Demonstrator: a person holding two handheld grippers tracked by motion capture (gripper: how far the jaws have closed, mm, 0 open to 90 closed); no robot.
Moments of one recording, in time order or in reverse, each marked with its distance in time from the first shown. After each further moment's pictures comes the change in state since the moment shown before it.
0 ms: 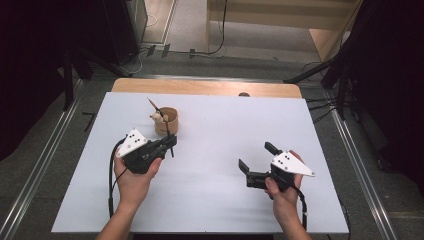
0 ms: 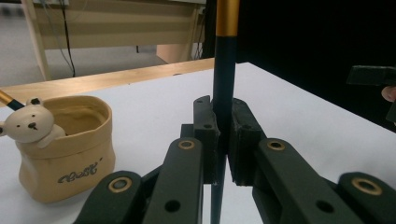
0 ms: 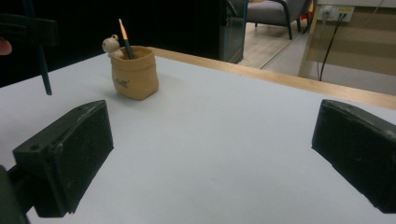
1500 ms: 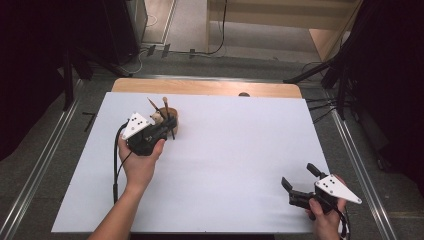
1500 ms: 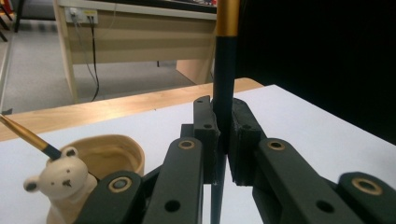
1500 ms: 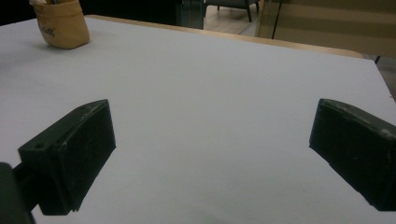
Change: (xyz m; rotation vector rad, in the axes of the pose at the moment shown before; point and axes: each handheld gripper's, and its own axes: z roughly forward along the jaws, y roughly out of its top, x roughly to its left) left arm 0.019 0.025 0.030 -0.069 0.094 0.000; right arm -0.072 -0.065 -0.077 0.044 -0.143 0.020
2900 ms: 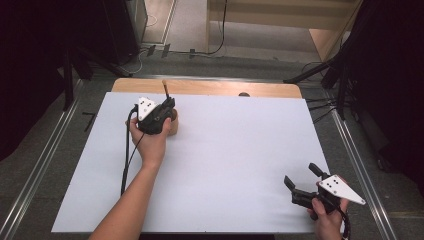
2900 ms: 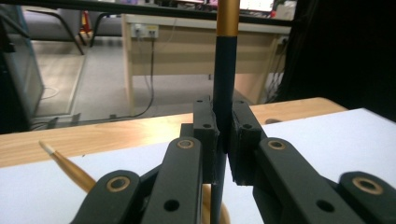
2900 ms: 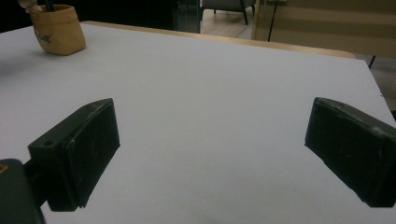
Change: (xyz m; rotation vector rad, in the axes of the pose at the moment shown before) left arm 0.033 -0.008 0.064 -0.039 0.243 0.002; right arm -0.005 -0.001 -0.003 -0.012 -0.010 0.017
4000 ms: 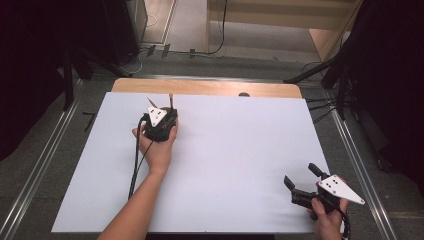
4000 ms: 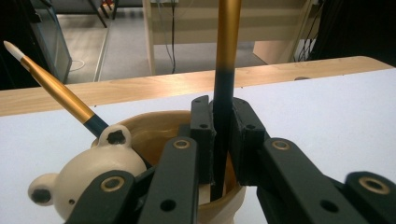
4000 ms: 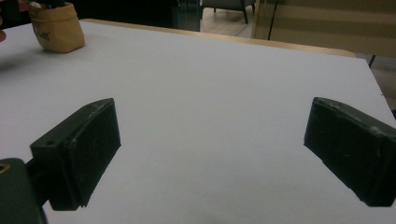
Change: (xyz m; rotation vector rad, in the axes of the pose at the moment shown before) left arm -0.009 -0.033 0.010 0.109 0.082 0.022; right arm 0.000 -0.001 0.001 0.005 -0.001 -0.004
